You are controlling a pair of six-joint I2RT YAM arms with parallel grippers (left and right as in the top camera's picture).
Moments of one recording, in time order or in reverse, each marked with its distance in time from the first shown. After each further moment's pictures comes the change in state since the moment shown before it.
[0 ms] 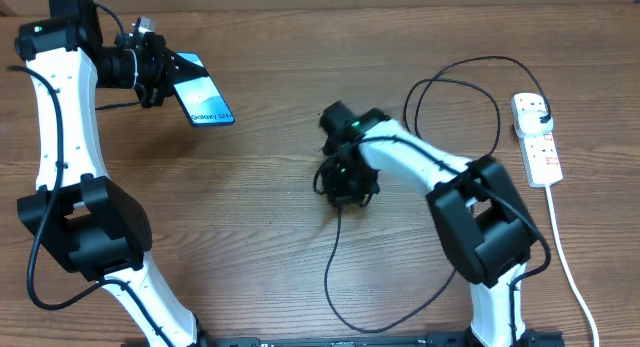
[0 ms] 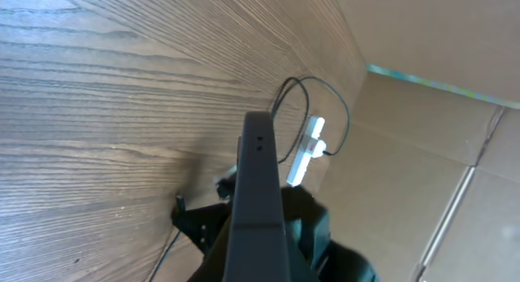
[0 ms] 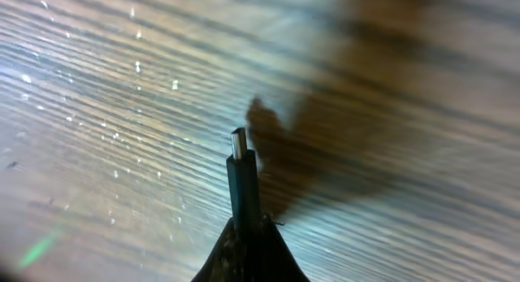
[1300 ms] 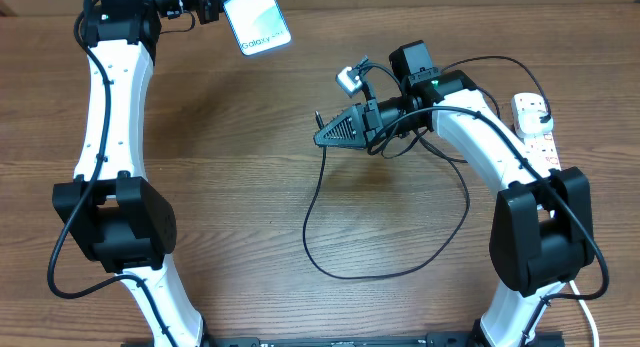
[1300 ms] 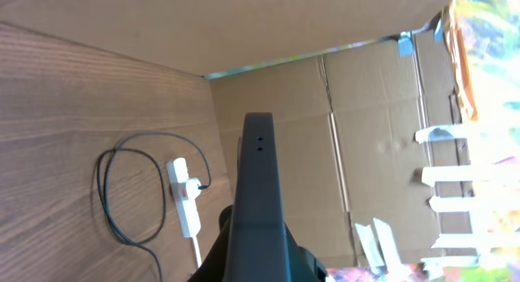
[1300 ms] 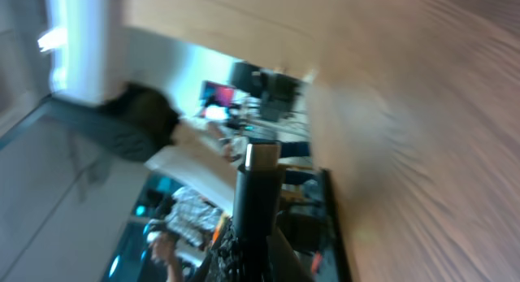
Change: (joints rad) left arm -0.197 0.000 -0.002 1.059 0.297 -0.638; right arm -0.261 -0.154 0.049 0.144 -1.122 -0.346
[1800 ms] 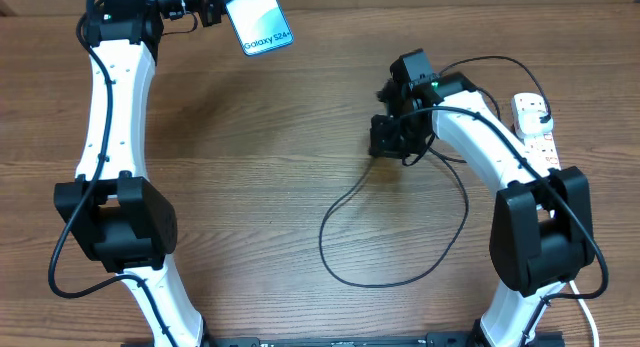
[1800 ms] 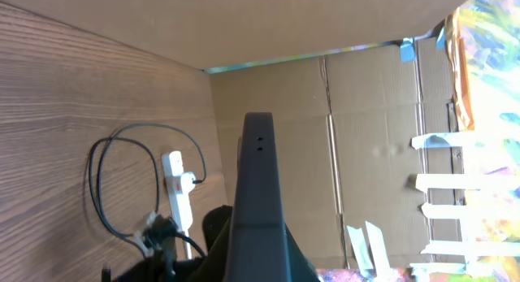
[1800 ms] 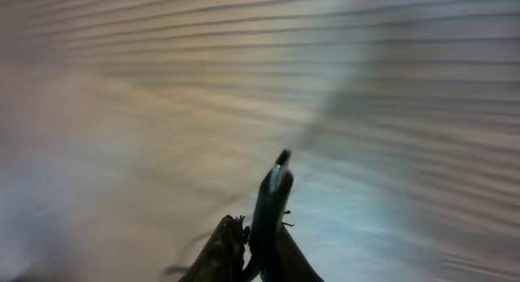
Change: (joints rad) left arm -0.011 0.000 0.000 -0.024 -0.004 -0.026; right arm 0.000 0.000 -0.029 -0.115 1.163 0.319
